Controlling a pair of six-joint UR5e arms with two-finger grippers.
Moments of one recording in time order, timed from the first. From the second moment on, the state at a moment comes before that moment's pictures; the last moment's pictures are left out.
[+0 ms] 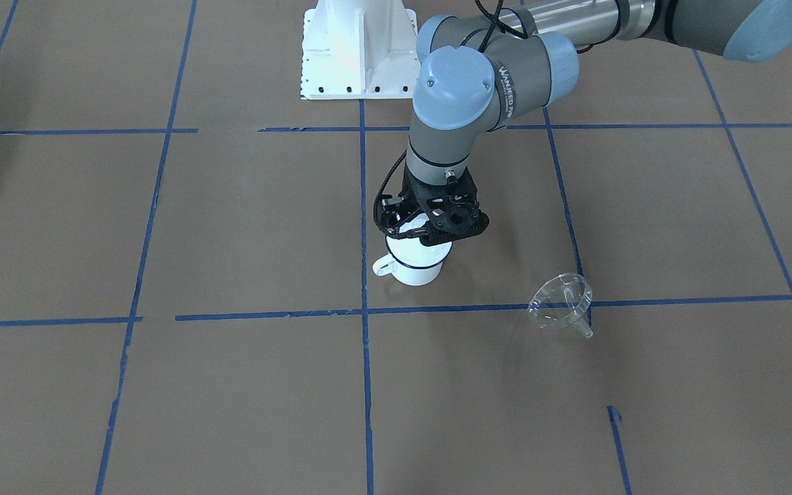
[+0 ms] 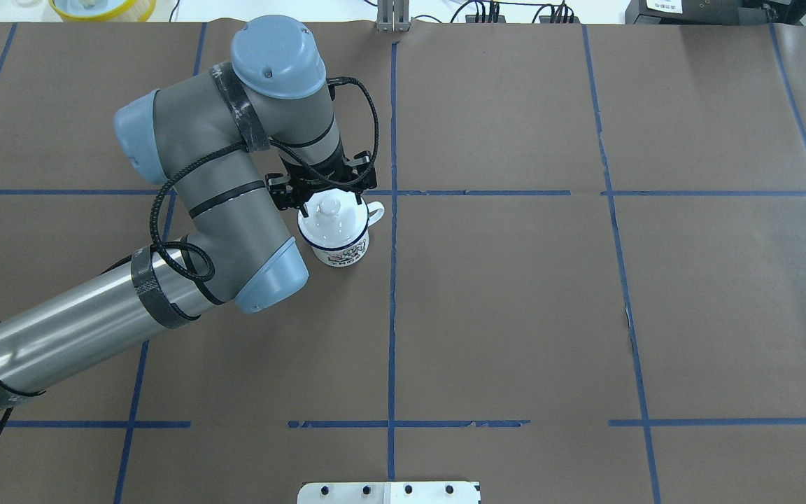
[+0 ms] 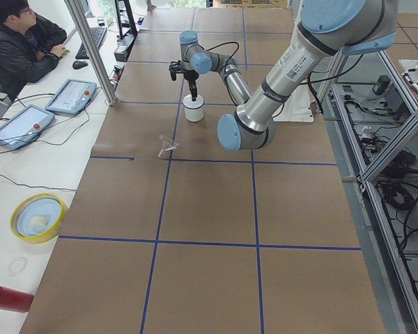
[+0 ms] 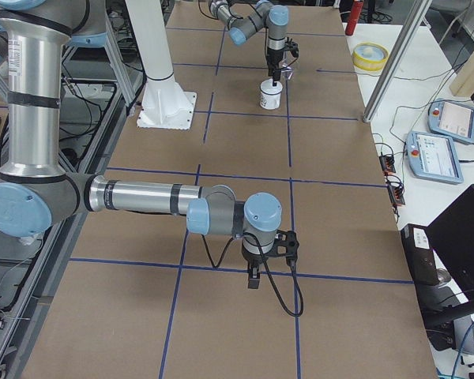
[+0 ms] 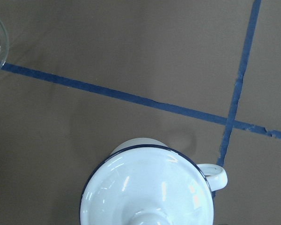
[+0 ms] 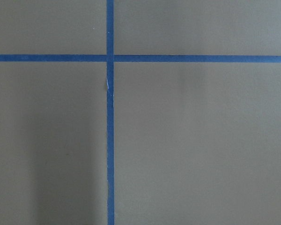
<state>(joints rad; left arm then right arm) -0.68 -2.41 -1.55 -1.47 -2.03 -1.32 1.57 -1.68 1.65 -1.57 2.29 0.01</state>
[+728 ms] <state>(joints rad) -0.68 -2.41 -1.55 -1.46 -2.02 -1.33 1.57 -1.68 1.65 -1.57 2.29 0.01</state>
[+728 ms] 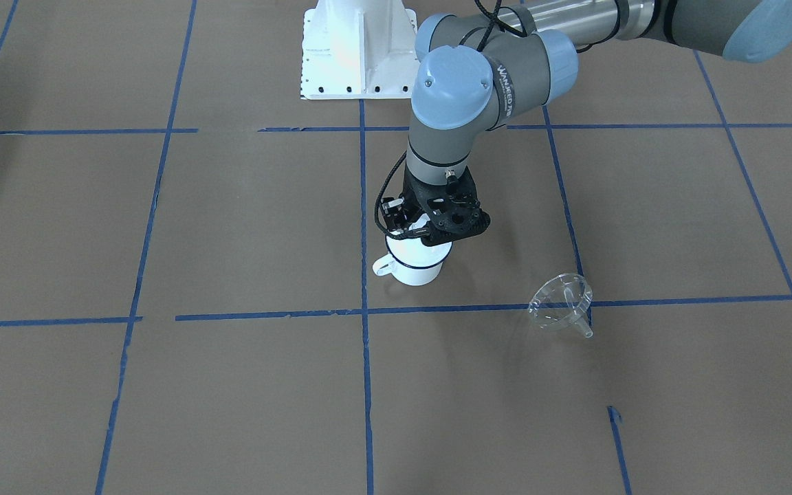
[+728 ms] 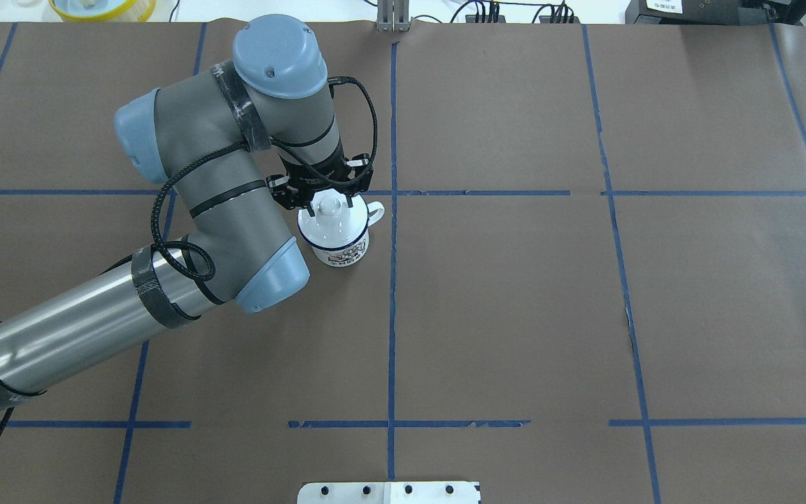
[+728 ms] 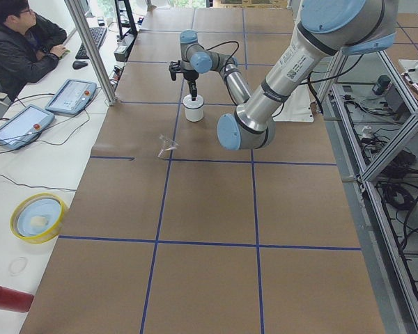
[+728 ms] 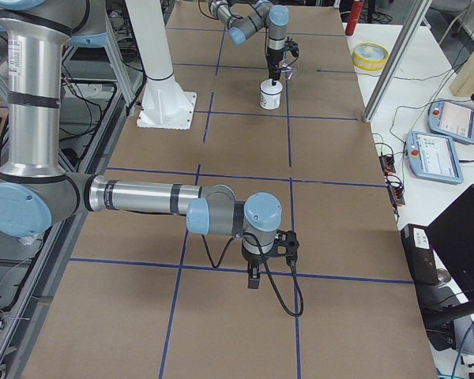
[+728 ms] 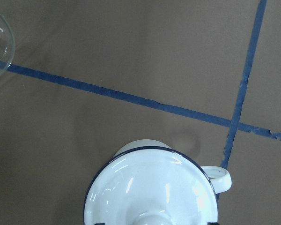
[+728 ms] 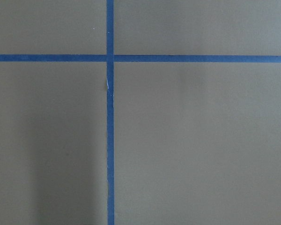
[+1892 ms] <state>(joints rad) -0.65 -2.36 -1.88 -1.24 -2.00 -1.35 1.57 -1.68 1.65 -1.57 2.29 0.01</state>
